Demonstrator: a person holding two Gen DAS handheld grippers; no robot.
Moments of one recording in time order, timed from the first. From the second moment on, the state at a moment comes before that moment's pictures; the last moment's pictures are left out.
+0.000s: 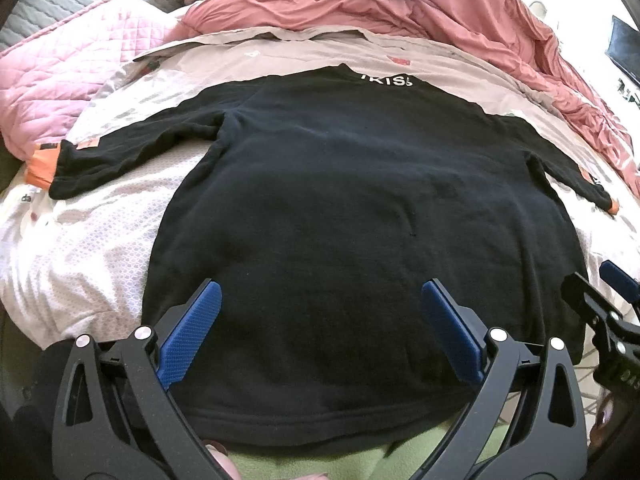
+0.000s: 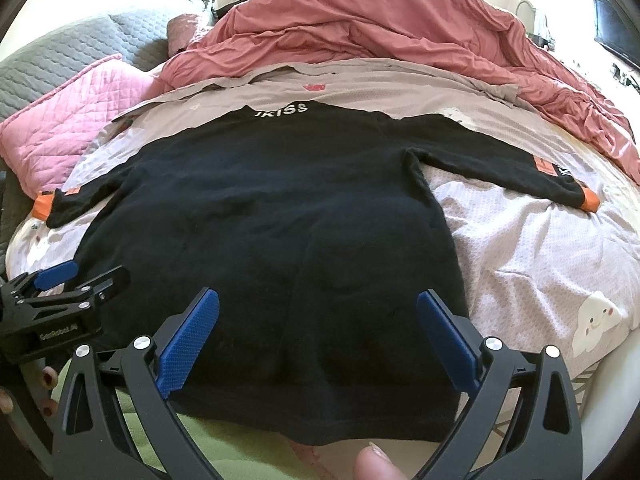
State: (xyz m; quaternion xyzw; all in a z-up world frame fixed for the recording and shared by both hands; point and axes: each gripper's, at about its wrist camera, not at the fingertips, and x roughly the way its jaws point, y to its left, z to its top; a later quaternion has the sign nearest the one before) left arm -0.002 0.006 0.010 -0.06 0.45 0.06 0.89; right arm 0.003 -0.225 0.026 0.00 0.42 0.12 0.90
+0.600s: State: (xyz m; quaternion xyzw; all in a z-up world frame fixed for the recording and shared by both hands) left arm 0.043 -0.006 0.035 -0.06 0.44 0.08 0.89; right arm 0.043 -0.274 0.043 0.01 0.39 0.06 0.92
